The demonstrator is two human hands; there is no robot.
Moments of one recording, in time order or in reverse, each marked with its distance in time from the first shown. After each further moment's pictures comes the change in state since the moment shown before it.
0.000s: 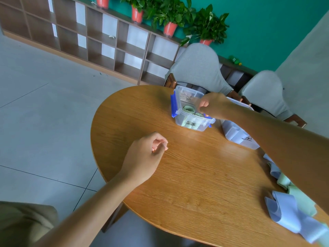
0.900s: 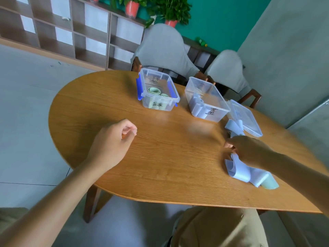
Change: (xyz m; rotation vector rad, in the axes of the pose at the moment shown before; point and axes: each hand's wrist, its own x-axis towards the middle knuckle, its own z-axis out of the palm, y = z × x) left_hand -0.007 -0.002 0.003 0.153 -0.068 0.058; right_hand -0.239 0.137 0.038 -0.346 -0.216 0.265
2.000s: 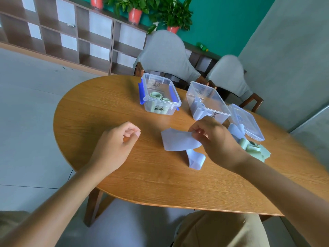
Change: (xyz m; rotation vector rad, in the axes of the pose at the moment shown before) left_hand -0.004 0.006 -0.004 -0.047 0.013 0.004; right_hand -0.012 -0.110 -0.046 0.516 0.530 -0.394
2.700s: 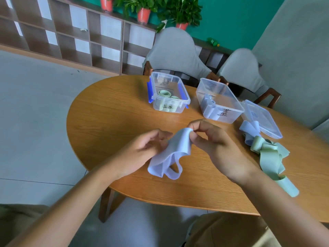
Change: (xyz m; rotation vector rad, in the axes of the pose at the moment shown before) left_hand -0.012 0.037 0.001 -0.541 -0.518 0.014; right_hand -0.013 -0.053 0.004 0.880 -0.070 0.131
